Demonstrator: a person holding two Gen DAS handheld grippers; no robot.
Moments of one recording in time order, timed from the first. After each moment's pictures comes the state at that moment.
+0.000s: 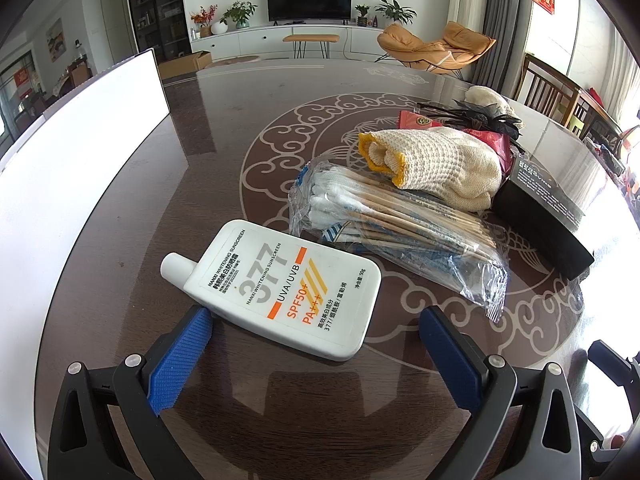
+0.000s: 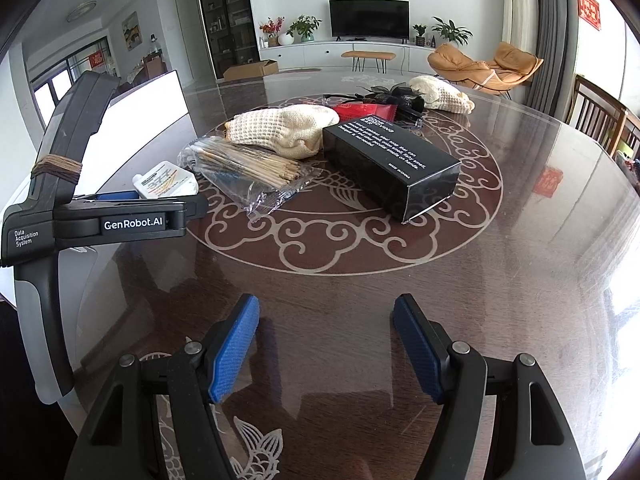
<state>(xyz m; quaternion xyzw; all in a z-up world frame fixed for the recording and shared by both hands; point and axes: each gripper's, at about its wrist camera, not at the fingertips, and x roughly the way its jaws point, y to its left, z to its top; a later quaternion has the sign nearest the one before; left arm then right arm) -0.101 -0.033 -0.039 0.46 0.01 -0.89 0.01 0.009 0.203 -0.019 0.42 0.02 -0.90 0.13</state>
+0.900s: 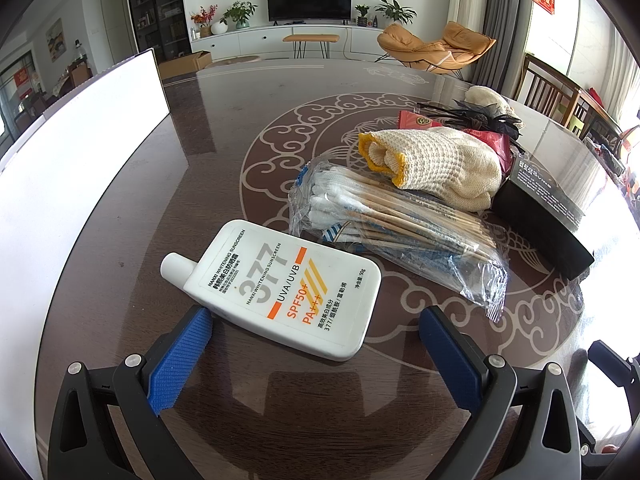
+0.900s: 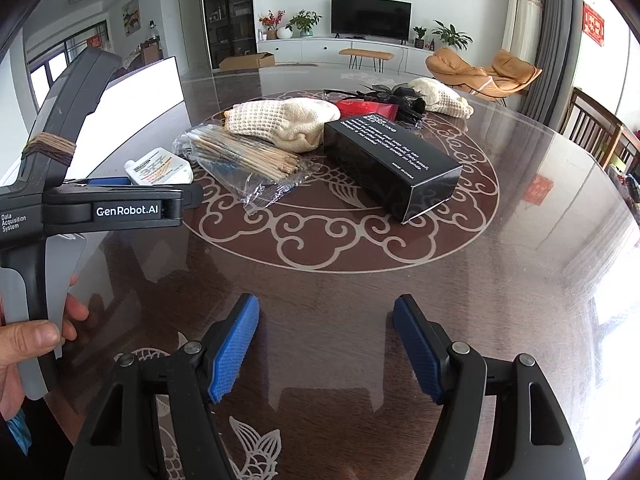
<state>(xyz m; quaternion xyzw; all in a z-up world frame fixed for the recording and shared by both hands) -0.101 -0.033 -0.039 0.46 0.01 -0.89 0.01 0.009 0.196 -0.021 0.42 0.05 -0.90 0.11</state>
